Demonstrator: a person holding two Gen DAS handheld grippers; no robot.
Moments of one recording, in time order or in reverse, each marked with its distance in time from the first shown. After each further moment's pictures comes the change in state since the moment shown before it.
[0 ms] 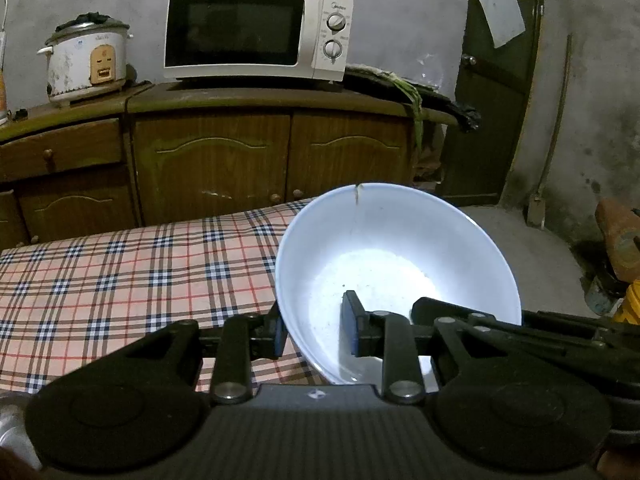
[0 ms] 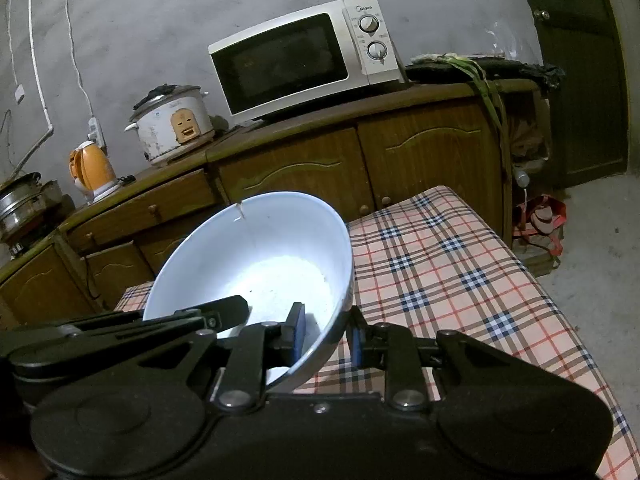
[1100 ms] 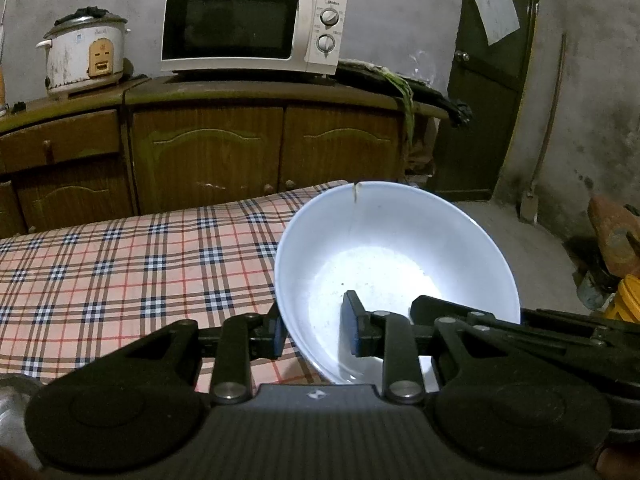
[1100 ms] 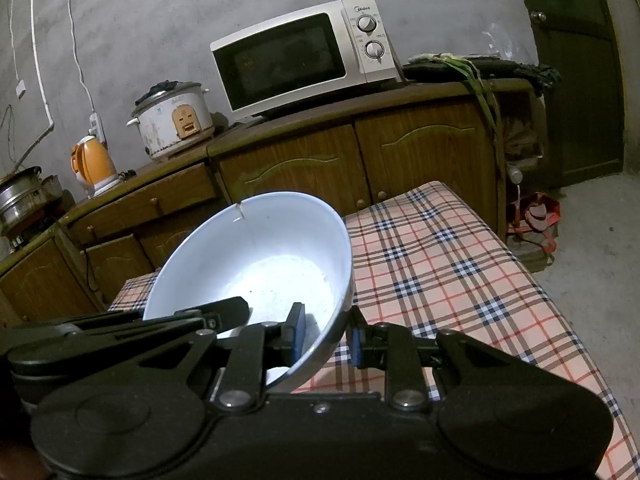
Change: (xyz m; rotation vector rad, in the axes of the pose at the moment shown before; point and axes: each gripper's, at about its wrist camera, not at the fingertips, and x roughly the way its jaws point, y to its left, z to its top) left arm -0.012 -0.004 -0.011 -0.007 0.013 -0.022; right arm -0.016 -0.002 -0.009 -0.003 0.008 -0.004
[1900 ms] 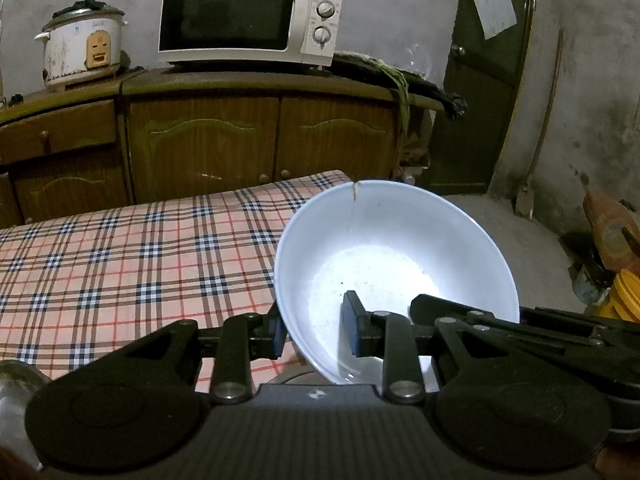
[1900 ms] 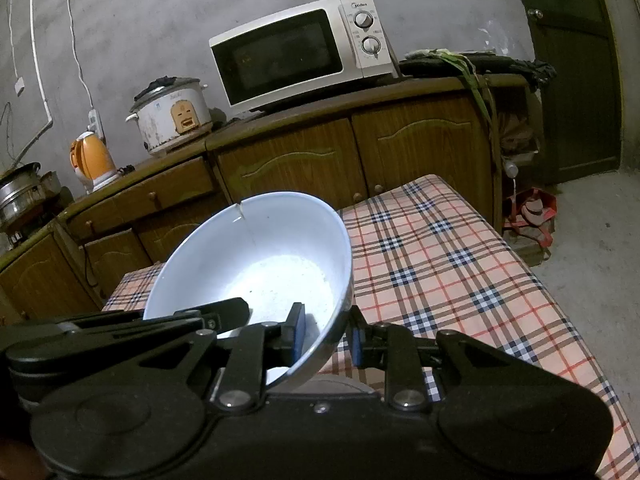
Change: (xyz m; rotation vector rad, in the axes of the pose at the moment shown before) left arm -0.002 -0.002 -0.010 -0.003 0.022 -0.012; right arm -0.002 0.000 -0.005 -0.002 0.012 -0.008
